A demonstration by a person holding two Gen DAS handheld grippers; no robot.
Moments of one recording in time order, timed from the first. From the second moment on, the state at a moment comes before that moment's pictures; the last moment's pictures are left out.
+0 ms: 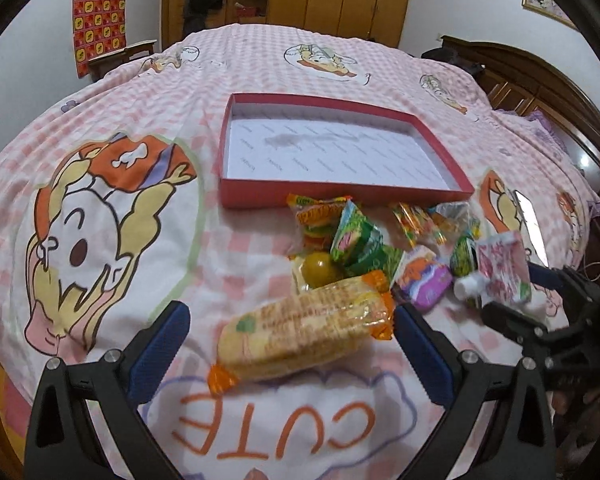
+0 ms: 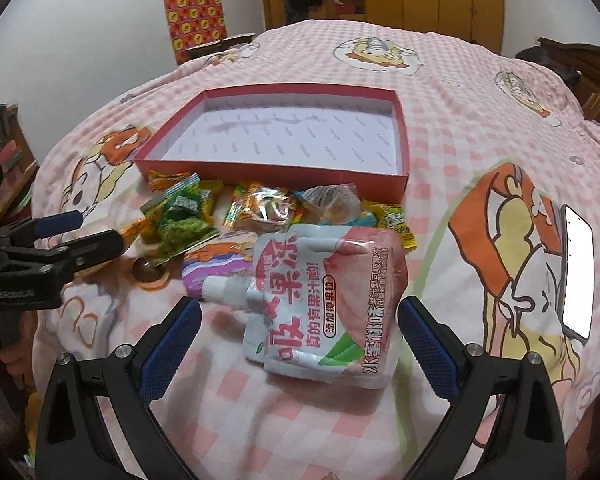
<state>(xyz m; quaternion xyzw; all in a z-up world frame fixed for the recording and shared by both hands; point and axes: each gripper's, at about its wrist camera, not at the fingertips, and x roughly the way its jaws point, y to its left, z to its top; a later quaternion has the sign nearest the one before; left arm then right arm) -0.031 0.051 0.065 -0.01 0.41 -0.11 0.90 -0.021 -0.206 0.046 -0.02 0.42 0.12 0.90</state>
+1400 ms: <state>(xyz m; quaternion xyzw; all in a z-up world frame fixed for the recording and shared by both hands) -0.032 0.054 0.045 -0.08 0.45 -0.11 0.88 -0.040 -0.207 0.053 0.01 0.42 0.18 0.89</state>
